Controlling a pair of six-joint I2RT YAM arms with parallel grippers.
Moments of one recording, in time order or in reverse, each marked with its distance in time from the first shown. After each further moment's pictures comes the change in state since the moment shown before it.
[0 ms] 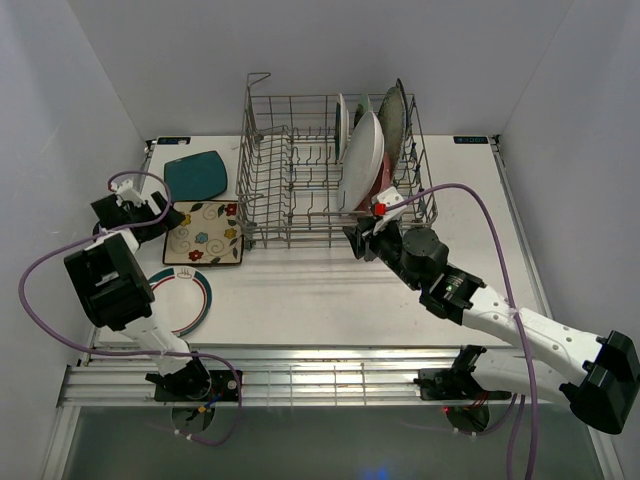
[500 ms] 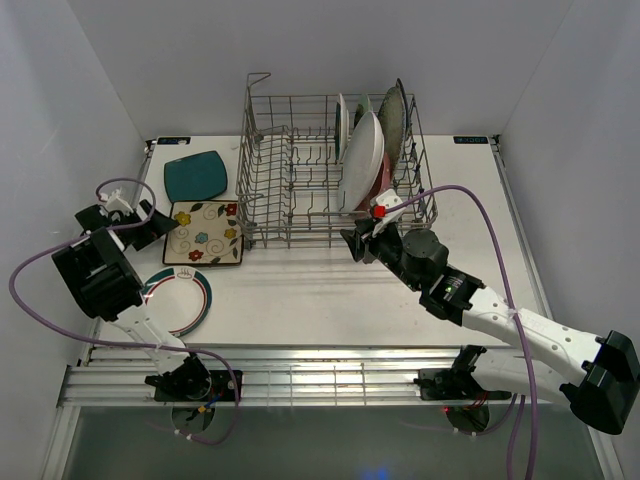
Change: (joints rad) left arm 0.103 0.132 0.074 -0.066 0.205 0.037; right arm 0.000 -0.003 -0.019 0.022 -0.037 0.009
